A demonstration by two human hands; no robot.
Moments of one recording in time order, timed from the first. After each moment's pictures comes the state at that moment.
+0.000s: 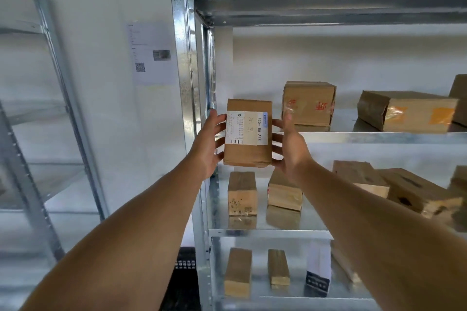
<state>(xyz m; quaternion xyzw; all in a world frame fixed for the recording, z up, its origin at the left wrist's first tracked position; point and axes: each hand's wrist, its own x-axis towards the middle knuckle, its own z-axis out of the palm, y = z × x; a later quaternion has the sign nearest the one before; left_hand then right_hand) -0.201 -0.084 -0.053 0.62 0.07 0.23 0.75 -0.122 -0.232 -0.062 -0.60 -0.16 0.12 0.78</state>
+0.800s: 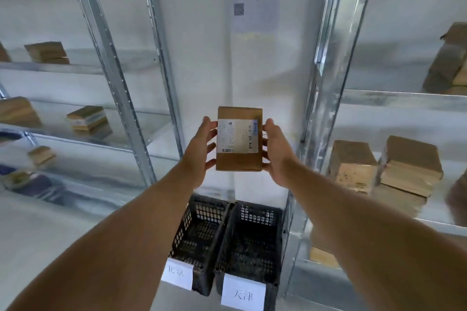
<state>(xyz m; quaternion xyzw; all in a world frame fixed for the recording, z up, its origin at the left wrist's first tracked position) -0.372 0.184 -0.165 0.62 0.25 0.26 0.70 -0.256 0.070 -0.170 -0.63 -0.21 0.29 0.69</state>
